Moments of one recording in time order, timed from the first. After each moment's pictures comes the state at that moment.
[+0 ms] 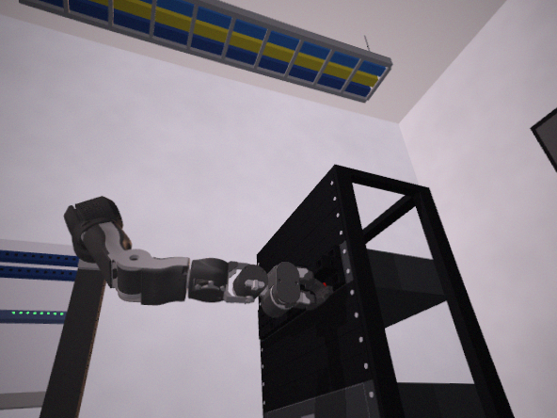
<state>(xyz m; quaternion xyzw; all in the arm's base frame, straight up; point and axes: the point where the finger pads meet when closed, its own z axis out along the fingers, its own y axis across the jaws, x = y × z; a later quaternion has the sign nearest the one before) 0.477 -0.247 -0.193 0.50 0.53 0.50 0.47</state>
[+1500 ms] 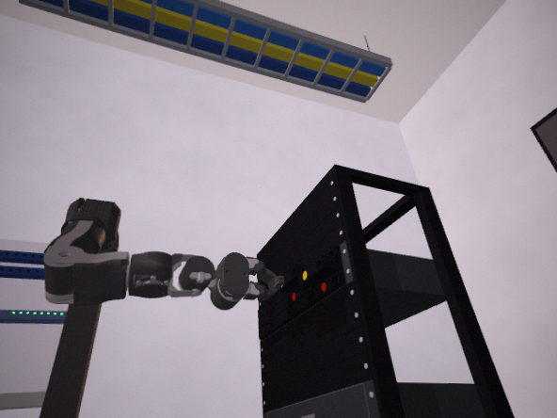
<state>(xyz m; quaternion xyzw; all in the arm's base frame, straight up) 0.372 -0.245 -0.177 0.48 0.53 0.52 0.47</state>
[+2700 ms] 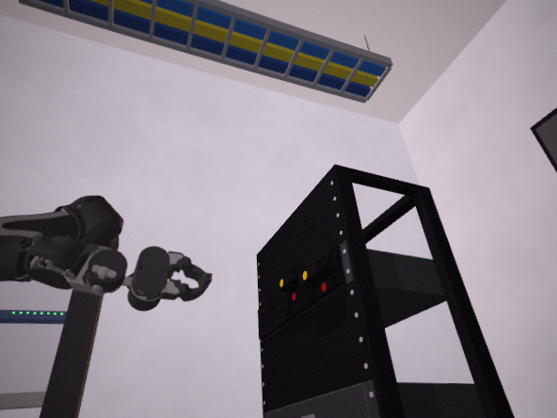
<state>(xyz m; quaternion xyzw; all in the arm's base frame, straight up) 0.223 -0.274 -0.193 0.49 0.53 0.51 0.47</state>
